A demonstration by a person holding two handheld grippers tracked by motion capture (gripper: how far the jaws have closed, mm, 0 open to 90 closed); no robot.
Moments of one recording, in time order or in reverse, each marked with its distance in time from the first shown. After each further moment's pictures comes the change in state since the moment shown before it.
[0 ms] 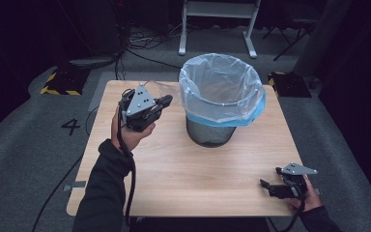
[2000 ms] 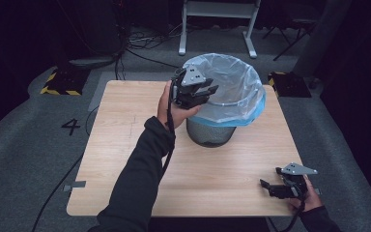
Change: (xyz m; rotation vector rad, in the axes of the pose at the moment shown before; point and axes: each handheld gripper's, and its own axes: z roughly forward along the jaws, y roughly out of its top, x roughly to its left) left arm -0.020 0.049 0.112 0.037 -0.122 -0.034; right arm 0.000 0.000 0.000 0.000 0.000 0.000
